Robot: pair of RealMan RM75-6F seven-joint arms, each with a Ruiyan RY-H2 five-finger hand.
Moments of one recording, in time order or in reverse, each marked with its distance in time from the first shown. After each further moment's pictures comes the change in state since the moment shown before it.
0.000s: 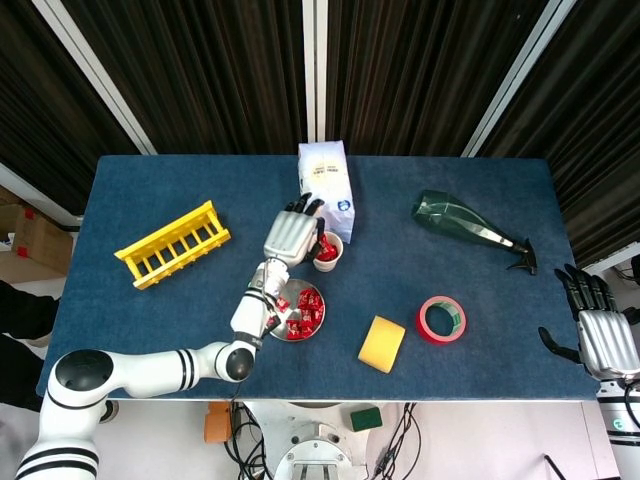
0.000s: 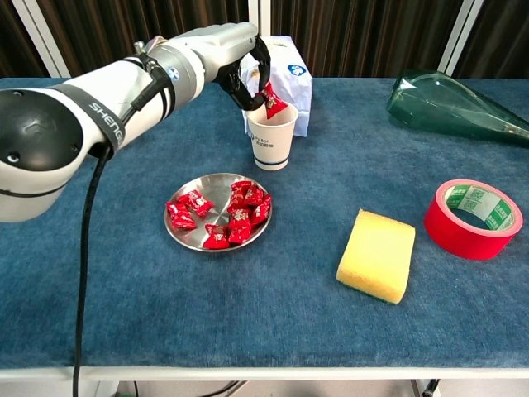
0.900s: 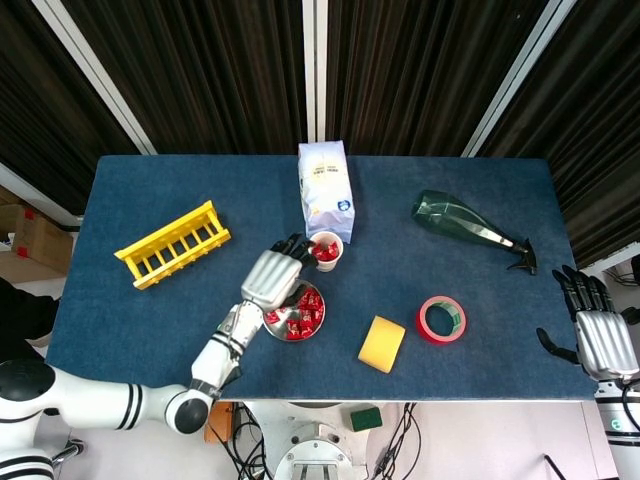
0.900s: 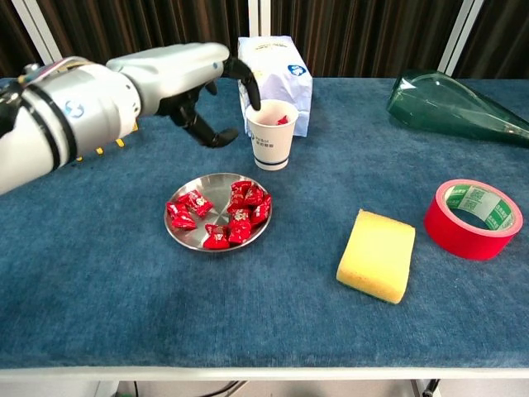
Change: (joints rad) left arm 0.181 0.219 0.229 -0.477 0.148 0.164 0.012; right arm 0.001 -0.005 -0.004 -0.003 -0.004 -0.004 -0.012
